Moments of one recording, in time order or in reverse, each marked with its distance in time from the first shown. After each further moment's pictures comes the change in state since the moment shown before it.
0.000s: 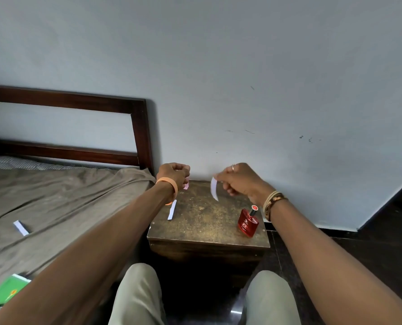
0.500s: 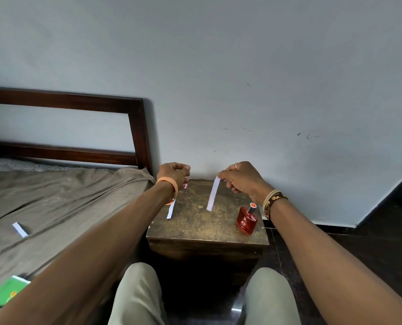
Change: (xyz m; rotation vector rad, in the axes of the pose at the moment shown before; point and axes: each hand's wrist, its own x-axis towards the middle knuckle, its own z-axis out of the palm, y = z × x) left_hand -0.003 -0.001 0.005 0.039 -0.003 -0.006; right_hand -0.006 -0.003 -0.005 -0.001 0.092 0.077
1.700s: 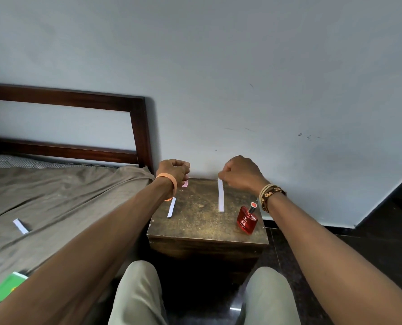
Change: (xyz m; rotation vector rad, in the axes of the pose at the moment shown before) left_hand -0.005 0.010 -0.006 -0.028 -0.016 -0.018; right_hand 0.001 -0.016 0.004 -0.460 0.010 -0.079
